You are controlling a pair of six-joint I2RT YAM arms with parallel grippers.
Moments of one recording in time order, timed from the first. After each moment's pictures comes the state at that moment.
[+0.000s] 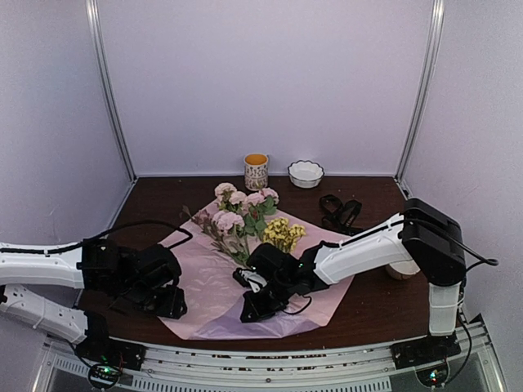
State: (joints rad) left arm -1.13 1.09 0.72 -0.87 -0.15 -0.97; right arm 1.15 2.01 1.20 -0.16 -0.40 0.70
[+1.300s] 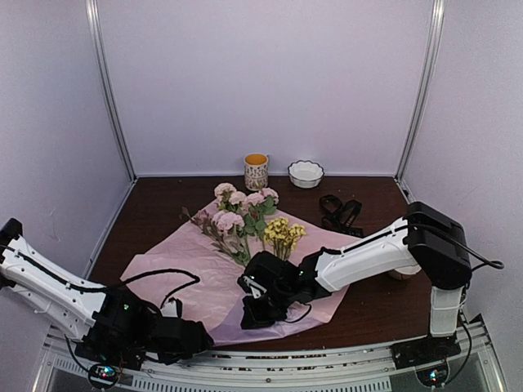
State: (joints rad) left arm -1.61 1.22 0.57 -0.55 -0.30 -1.91; right arm 1.20 1.99 1.18 -0.16 -0.35 0.92
